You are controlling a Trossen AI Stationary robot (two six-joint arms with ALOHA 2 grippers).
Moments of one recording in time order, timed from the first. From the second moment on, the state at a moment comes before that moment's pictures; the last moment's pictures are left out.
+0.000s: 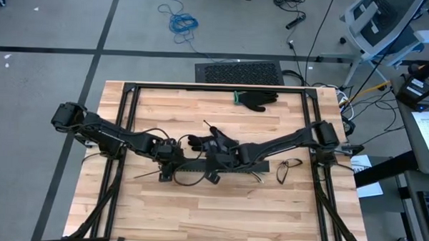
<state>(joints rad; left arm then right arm) -0.16 1.36 0.63 -0.43 0.00 -0.17 0.20 1.96 1.46 -0.53 0.33 0.59</state>
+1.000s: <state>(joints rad) -0.16 1.36 0.63 -0.44 0.00 -0.18 0.20 2.02 1.42 -0.56 0.27 0.63</state>
